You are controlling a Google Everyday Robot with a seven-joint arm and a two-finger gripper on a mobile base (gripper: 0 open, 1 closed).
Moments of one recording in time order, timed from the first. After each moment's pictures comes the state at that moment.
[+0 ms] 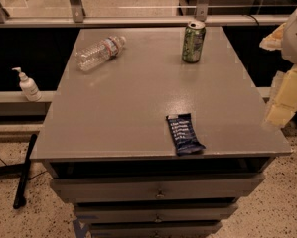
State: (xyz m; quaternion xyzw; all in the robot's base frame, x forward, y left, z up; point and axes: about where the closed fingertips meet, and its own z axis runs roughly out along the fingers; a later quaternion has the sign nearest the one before) arm 0.438 -0.216 0.977 -0.60 0.78 -0.04 0.16
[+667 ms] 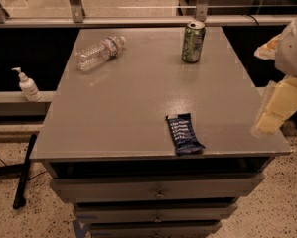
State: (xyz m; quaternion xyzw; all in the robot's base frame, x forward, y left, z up) arm 0.438 -0.206 0.960 -0.59 0.78 -0.01 0.18
